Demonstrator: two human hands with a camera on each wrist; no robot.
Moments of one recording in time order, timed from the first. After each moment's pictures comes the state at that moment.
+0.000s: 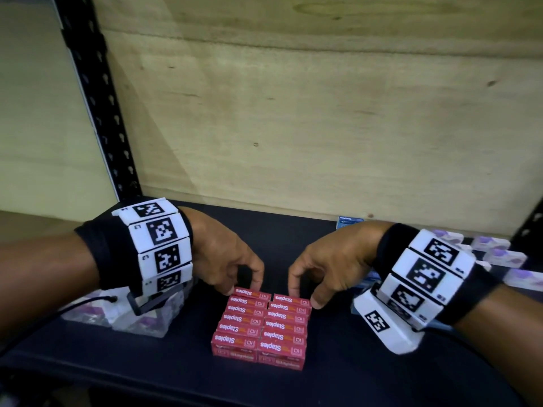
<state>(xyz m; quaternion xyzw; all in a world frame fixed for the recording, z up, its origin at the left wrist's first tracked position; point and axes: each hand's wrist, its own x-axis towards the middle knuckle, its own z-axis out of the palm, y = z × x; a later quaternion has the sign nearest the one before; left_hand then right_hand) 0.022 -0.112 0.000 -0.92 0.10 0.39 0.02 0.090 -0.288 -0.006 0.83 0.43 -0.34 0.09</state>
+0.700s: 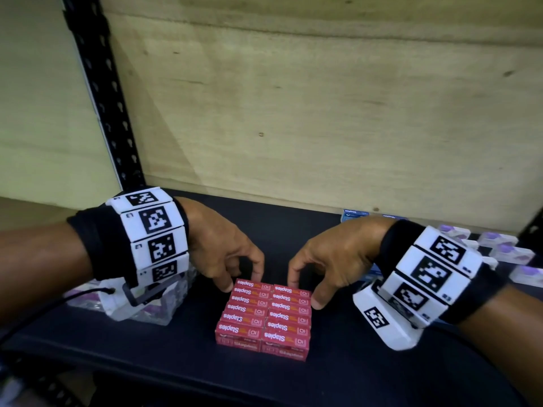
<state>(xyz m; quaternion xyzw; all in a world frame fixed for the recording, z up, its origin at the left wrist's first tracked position) 0.014 -0.108 -0.001 -0.93 0.08 0.37 -0.01 0.082 -0.282 -0.005 0.84 0.43 -0.32 0.12</state>
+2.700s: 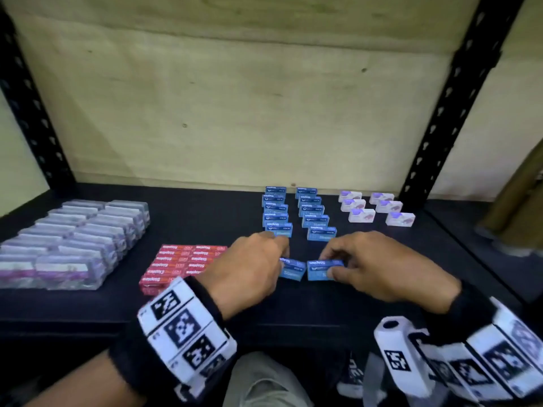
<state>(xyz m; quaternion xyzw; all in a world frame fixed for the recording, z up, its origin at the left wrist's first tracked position) -0.026 -0.278 -0.065 -0.99 0.11 -0.05 -0.12 0.029 -0.484 -0.046 0.95 0.30 -0.04 -0.10</state>
